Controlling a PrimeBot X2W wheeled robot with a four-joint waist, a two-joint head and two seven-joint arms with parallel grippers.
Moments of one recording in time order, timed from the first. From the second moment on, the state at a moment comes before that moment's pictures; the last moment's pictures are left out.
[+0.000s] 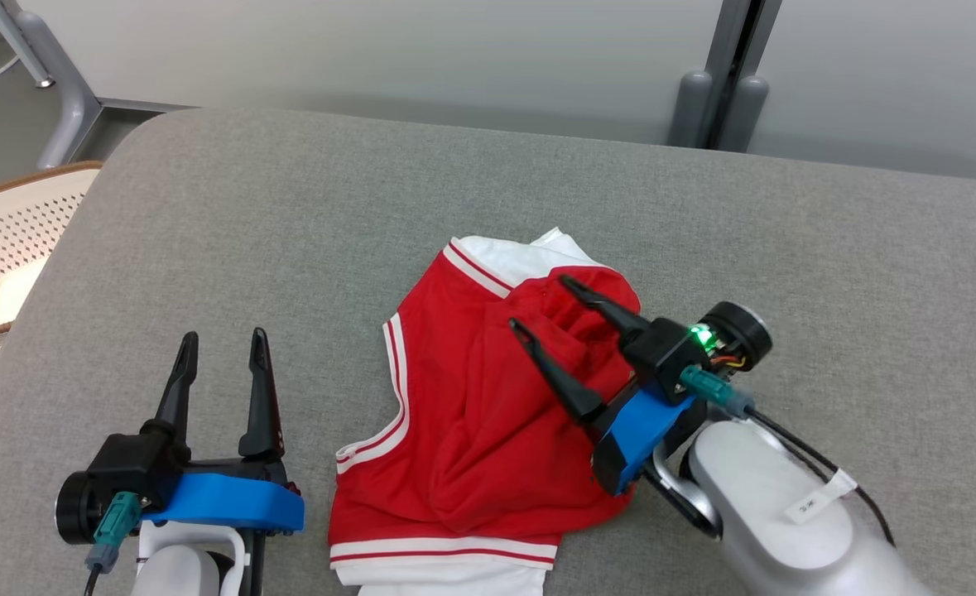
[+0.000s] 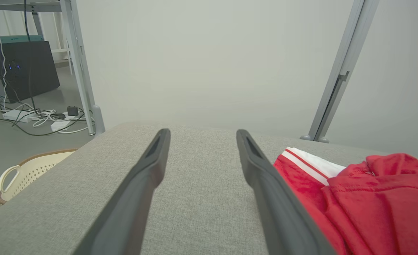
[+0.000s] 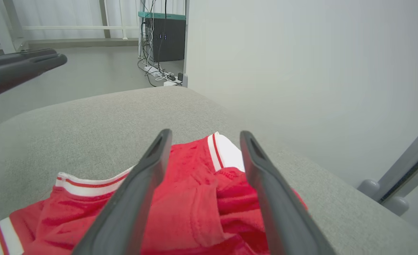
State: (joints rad) left arm -0.15 0.05 0.00 0.26 -0.17 -0.11 -0.26; right arm -0.59 -0.13 0.63 0.54 0.21 0.13 -0.25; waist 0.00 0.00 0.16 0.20
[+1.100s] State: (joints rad) left arm -0.15 0.05 -0.02 0.27 -0.18 -0.10 -0.26; right arm -0.62 -0.29 0.42 0.65 0.27 0.13 -0.22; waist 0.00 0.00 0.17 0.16
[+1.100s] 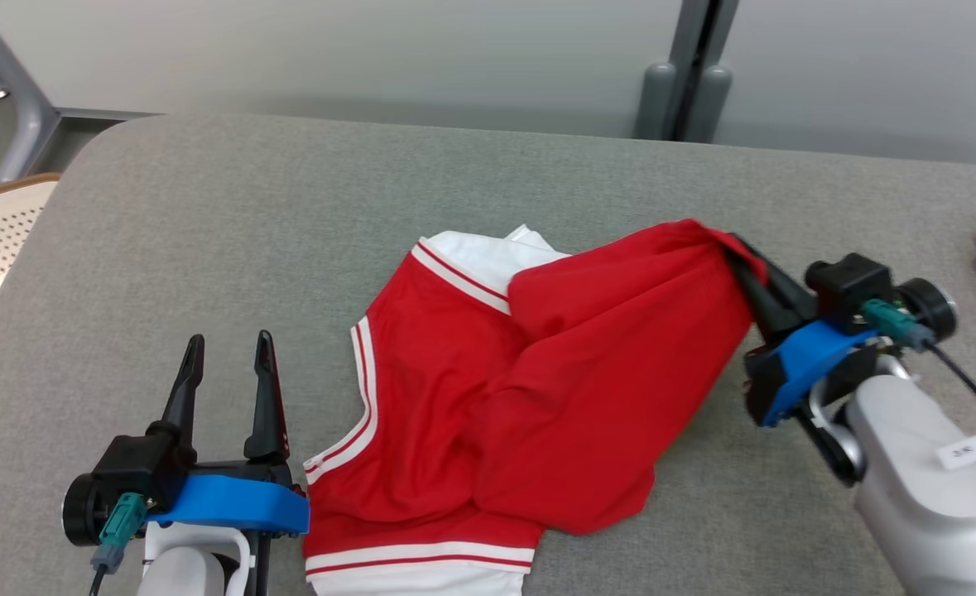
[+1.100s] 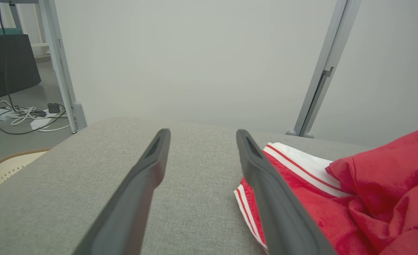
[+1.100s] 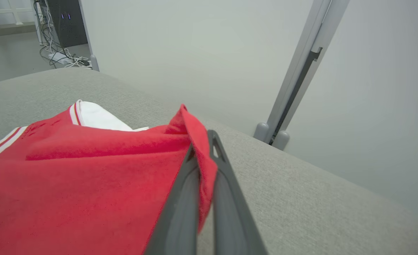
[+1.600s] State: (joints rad) left arm -0.15 0.05 -0.02 0.26 -0.18 -0.11 -0.26; right arm -0.35 -0.39 0.03 0.45 0.23 0.13 -0.16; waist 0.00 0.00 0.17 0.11
